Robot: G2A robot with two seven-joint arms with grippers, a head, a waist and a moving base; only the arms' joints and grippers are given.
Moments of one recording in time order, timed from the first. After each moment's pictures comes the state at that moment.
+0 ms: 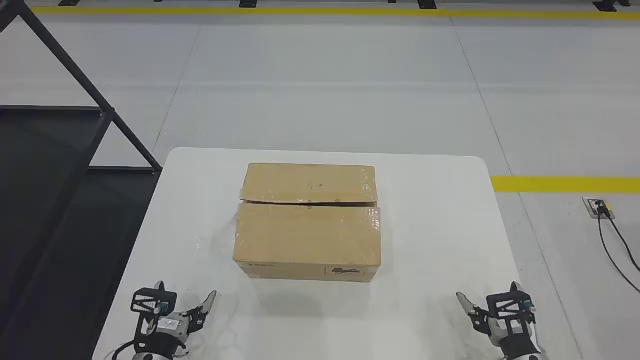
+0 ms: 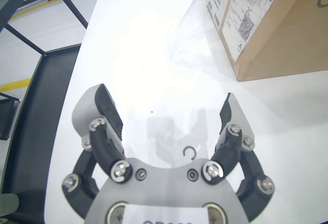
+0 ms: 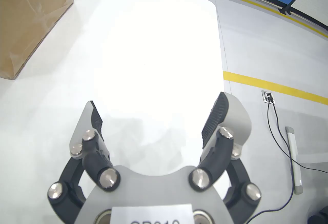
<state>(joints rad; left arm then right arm) 1.73 -1.15 -1.60 -1.80 1.33 0.00 0.00 -1.73 -1.15 1.60 -1.80 -1.33 0.00 0.00</state>
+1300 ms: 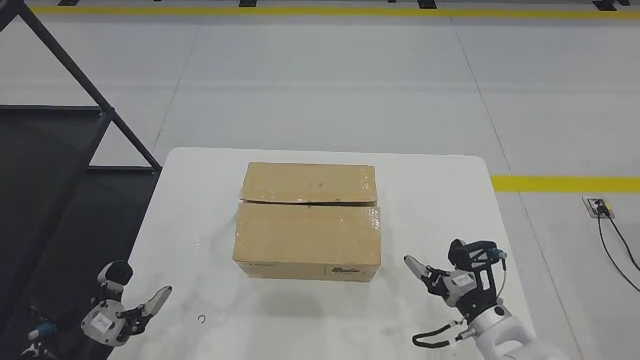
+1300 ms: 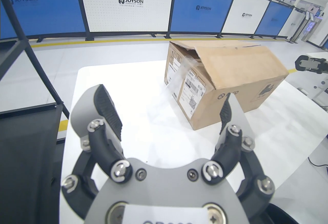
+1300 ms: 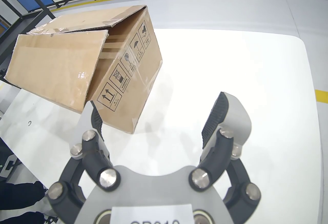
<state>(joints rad) 1.77 -1.11 -1.95 -1.81 1.01 -0.66 0.24 -1.52 -1.17 1.47 -2.00 -1.02 -0.08 0.32</state>
